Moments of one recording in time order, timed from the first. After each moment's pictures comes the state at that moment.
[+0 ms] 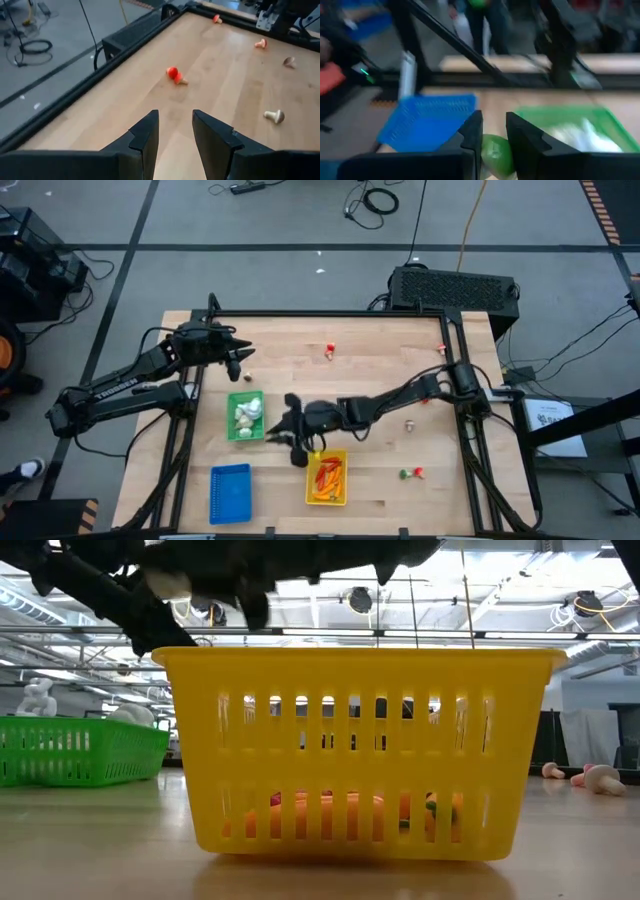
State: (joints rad) left arm 0.59 0.63 0.50 -0.31 0.15 -0.03; right arm 0.20 2.09 1.47 0.37 -0.01 0.12
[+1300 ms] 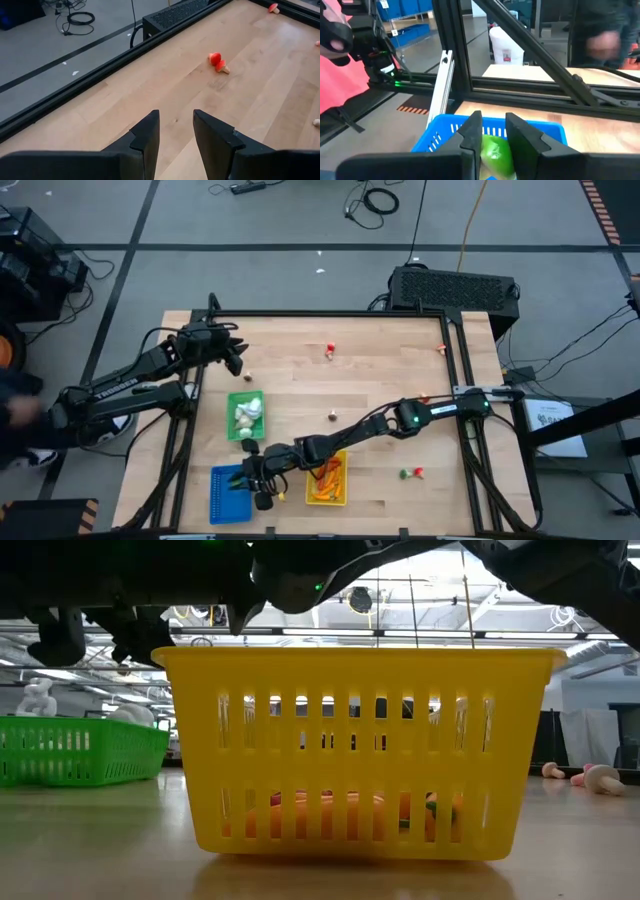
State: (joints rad) left arm 0.59 0.63 0.50 -0.41 -0.06 -0.15; right arm 0.30 2.72 2.27 0.31 -0.09 0.13
